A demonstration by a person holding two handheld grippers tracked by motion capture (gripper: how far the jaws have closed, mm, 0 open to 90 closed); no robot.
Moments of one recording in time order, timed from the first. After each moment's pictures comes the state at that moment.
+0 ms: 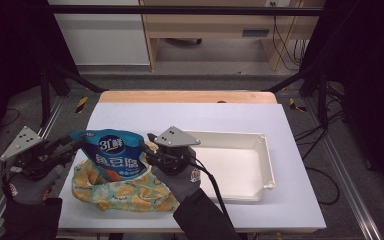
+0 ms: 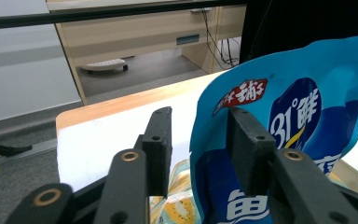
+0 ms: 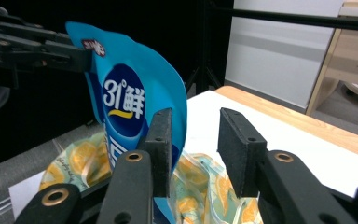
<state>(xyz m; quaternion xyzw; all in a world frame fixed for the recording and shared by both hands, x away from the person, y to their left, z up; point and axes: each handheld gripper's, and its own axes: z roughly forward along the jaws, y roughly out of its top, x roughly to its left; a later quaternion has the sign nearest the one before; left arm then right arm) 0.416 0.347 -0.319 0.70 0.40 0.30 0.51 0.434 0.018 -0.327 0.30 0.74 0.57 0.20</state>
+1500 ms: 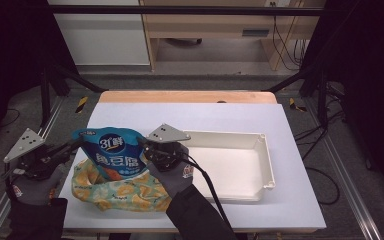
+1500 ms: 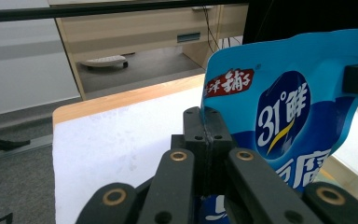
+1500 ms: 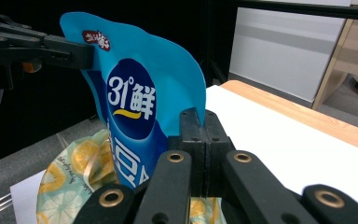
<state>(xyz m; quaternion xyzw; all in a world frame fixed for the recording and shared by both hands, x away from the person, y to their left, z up) 0.412 0.341 -0.321 0.70 0.41 0.29 0.51 0.443 0.034 -0.328 0.30 0.75 0.56 0.19</state>
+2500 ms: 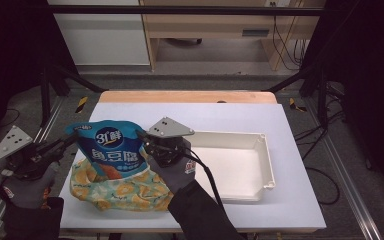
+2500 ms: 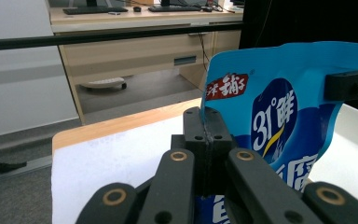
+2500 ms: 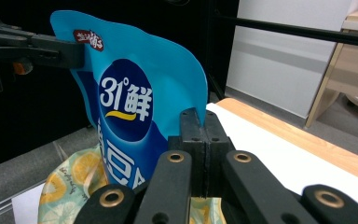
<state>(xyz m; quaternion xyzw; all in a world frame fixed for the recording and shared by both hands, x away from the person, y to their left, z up) 0.397 0.338 -0.294 0.68 0.40 0.31 0.54 0.439 0.028 -0.301 0.28 0.74 0.58 0.21</state>
